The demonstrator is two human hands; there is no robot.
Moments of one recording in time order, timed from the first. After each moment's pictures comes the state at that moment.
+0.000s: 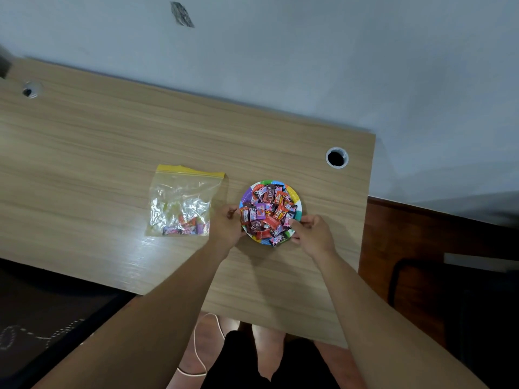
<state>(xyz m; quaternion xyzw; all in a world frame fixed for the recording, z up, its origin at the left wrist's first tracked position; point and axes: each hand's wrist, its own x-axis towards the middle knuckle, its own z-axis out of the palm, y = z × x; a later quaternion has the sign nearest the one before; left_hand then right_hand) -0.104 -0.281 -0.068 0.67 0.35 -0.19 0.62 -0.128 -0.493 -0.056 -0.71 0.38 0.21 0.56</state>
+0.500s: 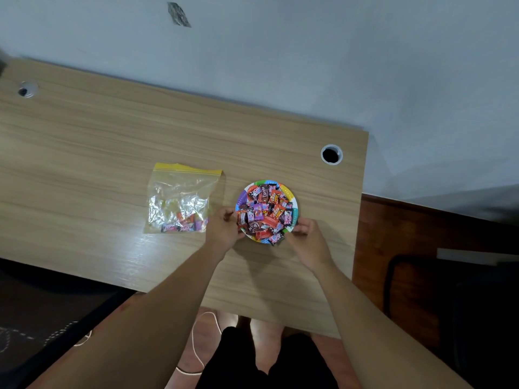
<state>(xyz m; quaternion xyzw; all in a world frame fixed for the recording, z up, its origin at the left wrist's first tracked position) -0.120 -0.275 -0.077 0.65 0.36 -0.21 0.64 -0.166 -0.498 -0.064 -0.77 0.29 0.23 0.52</state>
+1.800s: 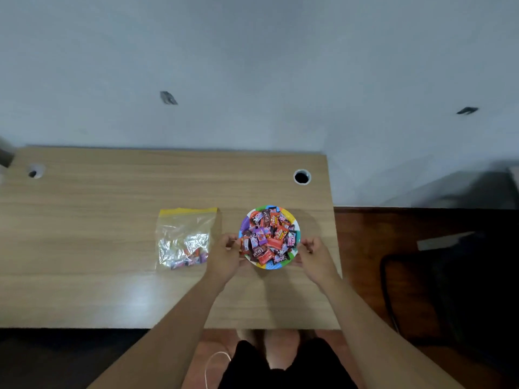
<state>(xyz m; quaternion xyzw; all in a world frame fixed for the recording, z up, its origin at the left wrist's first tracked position) -0.145 -0.261 0.002 0.71 0.21 -0.24 0.63 -0.206 -0.494 0.020 -0.72 0.36 0.11 0.59</state>
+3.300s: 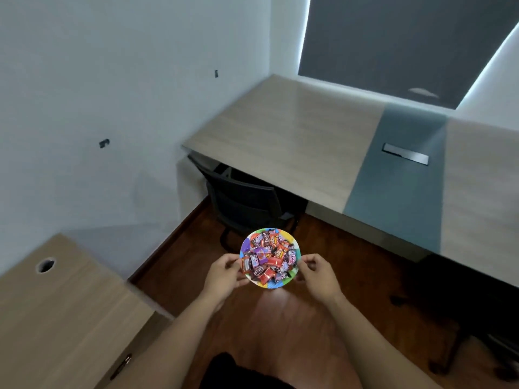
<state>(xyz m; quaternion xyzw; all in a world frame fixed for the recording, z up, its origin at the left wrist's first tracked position) -0.621 -0.617 0.135 0.70 -0.24 -0.51 0.44 -0.866 -0.680 0.142 -0.51 0.63 -0.26 0.52</state>
